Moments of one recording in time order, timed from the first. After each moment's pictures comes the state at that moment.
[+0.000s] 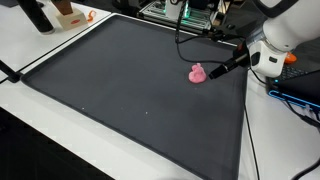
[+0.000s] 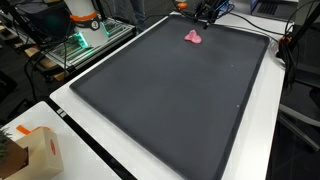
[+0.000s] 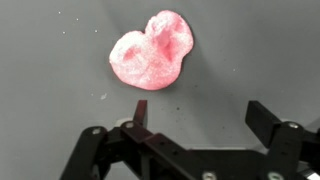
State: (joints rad) arm 0.50 0.74 0.24 -1.48 -0.32 1.82 -0.21
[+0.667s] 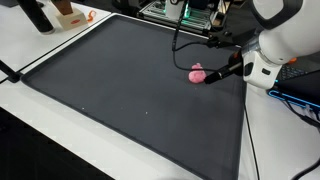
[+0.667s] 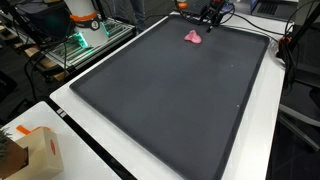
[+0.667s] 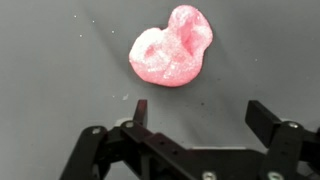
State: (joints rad) arm 0.51 0.84 0.22 -1.31 -0.32 1.72 -0.18
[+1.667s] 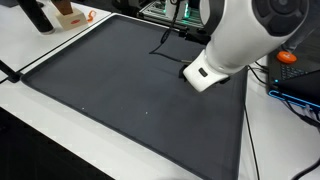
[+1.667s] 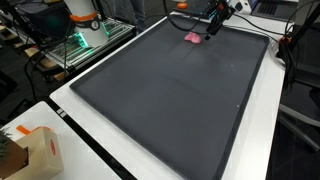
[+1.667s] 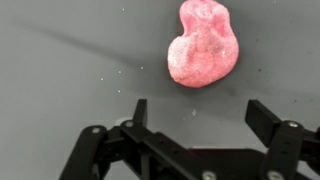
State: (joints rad) arm 0.39 0.89 0.14 -1.22 -0.10 1.70 0.22
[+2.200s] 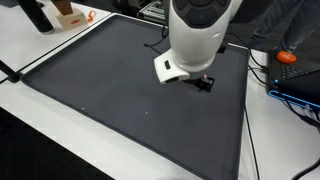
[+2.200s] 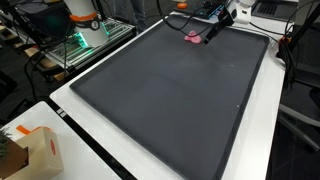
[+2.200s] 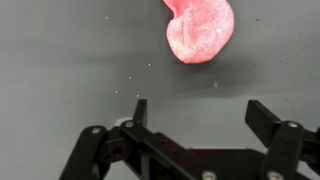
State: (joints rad) arm 0.31 0.86 0.10 -1.27 0.07 1.79 0.46
